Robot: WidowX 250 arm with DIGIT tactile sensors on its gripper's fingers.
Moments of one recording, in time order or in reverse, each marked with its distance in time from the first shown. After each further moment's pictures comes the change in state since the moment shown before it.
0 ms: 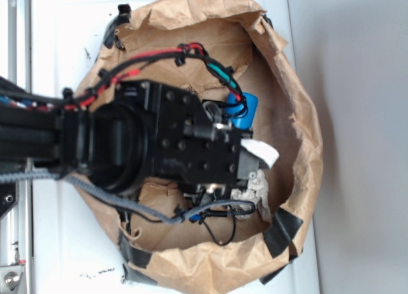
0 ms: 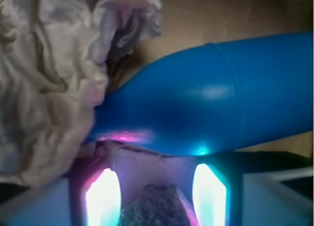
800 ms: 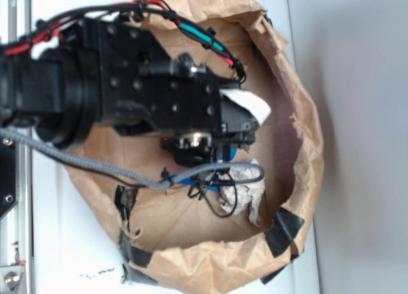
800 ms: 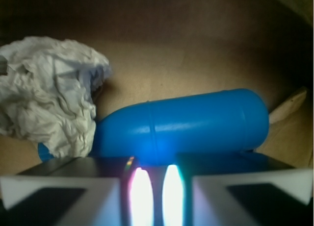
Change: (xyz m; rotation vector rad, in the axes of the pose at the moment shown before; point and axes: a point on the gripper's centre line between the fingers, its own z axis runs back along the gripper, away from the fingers) arm 0.004 0.029 0.032 -0.062 -0.105 0.036
